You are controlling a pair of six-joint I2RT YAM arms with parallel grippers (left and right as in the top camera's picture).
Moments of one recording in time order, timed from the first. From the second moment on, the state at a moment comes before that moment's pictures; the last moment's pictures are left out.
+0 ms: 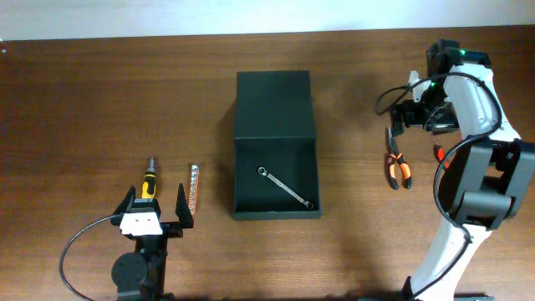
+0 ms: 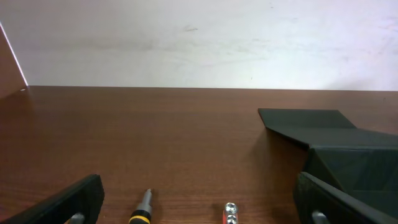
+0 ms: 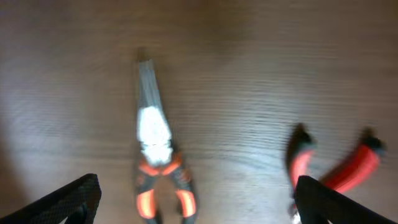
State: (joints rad) left arm 0.08 0.01 0.01 -0.07 0.05 -0.02; right arm -0.19 2.17 1.84 -1.27 0.03 -0.13
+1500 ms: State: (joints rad) left arm 0.08 0.01 0.01 -0.07 0.05 -0.02; right arm -0.54 2.17 1.75 -1.17 0.02 -0.30
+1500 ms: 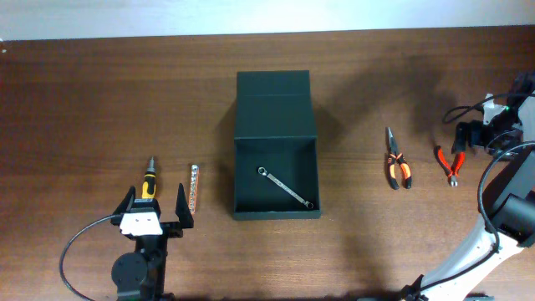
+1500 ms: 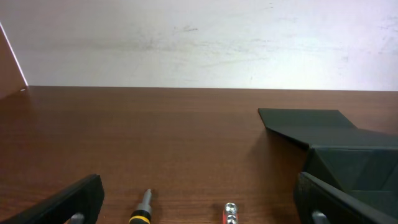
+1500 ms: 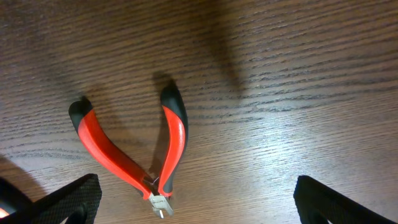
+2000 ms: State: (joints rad) left arm 0.08 0.01 0.01 -0.07 0.05 -0.02; right arm -0.54 2.17 1.63 -1.10 0.02 -0.28
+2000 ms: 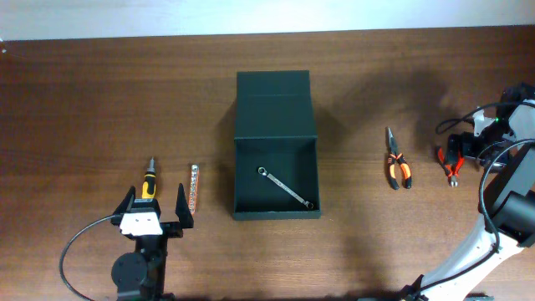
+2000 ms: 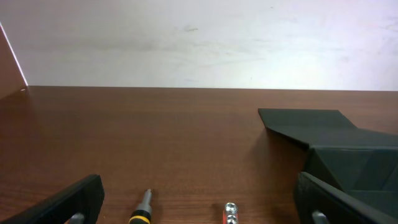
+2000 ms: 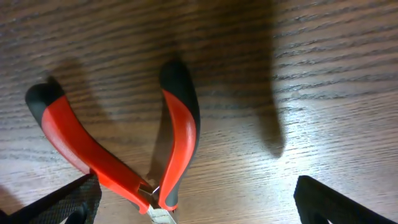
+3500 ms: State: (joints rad) left arm 0.08 0.01 0.01 -0.07 0.05 -0.02; right arm -0.57 2.17 1.61 -1.06 0.04 -0.15
